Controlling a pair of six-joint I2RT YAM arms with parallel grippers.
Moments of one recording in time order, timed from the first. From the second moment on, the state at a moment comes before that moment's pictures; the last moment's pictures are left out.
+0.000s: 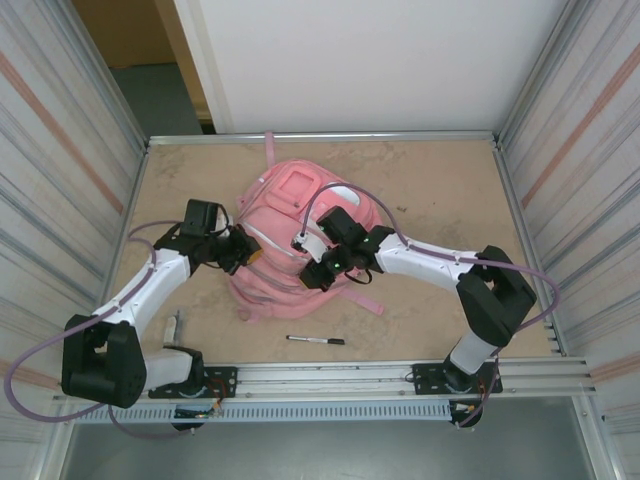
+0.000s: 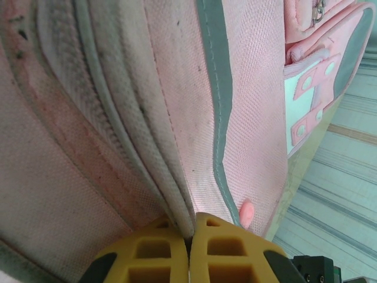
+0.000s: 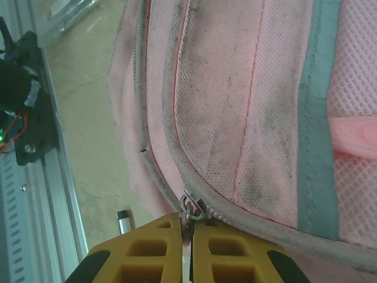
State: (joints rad) left arm -0.23 1.24 0.80 -0.51 0.53 -0.97; right arm 0.85 1.65 1.09 -0.39 -0.50 0.01
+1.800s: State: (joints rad) left arm -0.88 1.35 0.88 -0.77 -0.02 -0.90; right arm 0.90 1.25 0.90 -0.33 -0.04 0.36
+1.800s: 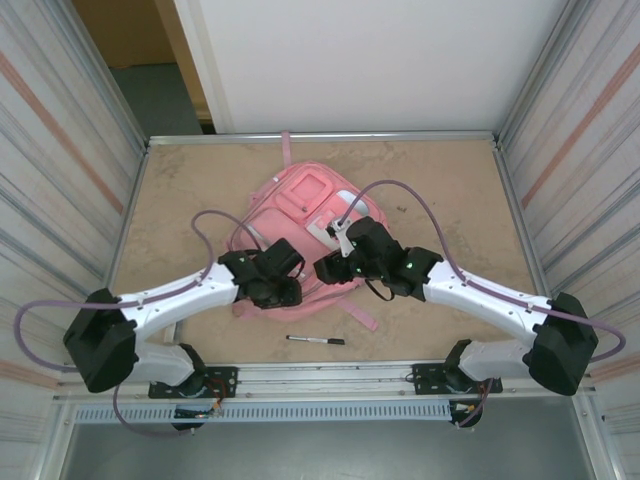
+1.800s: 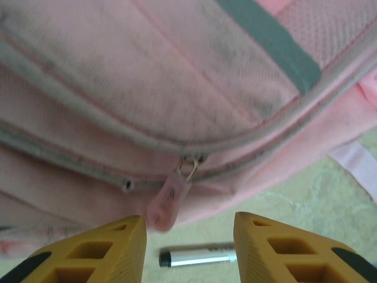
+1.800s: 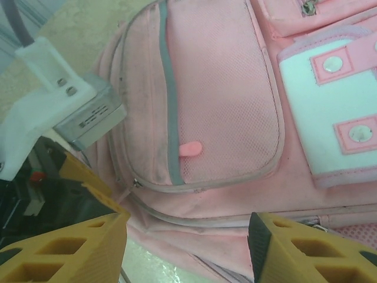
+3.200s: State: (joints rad) left arm -0.90 1.29 0.86 -0.56 -0.06 -0.77; right arm 0.86 1.37 0.97 -0.43 -0.05 1.23
